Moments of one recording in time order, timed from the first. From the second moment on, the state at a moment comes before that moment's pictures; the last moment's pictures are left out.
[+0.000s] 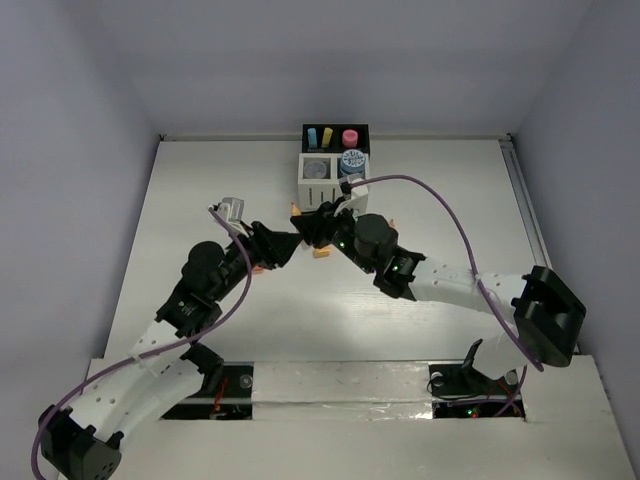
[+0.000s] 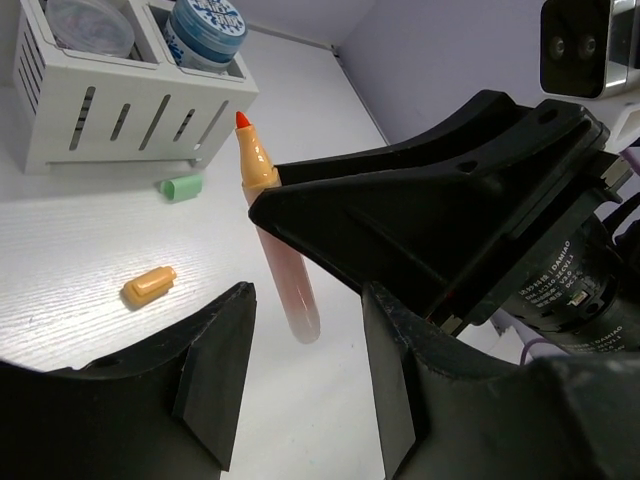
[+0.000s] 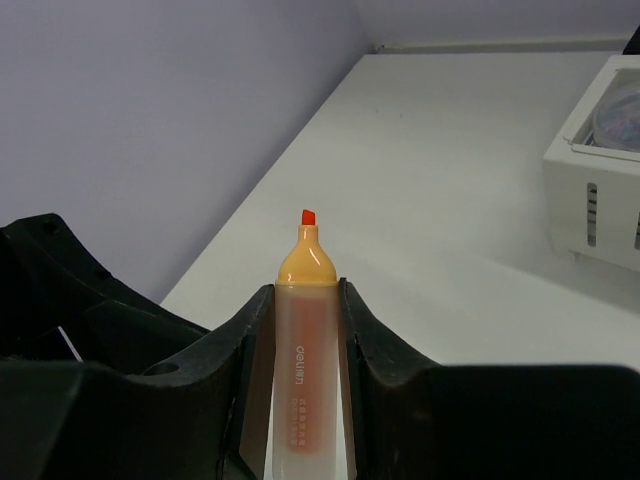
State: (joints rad) left arm -0.59 0.68 0.53 0.10 0.09 -0.66; right arm 0.99 1.48 0.95 0.56 0.21 0.50
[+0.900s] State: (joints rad) left arm -0.59 0.79 0.56 0.09 0.16 -0.61; right arm 0.99 1.47 0.95 0.60 0.18 0.52
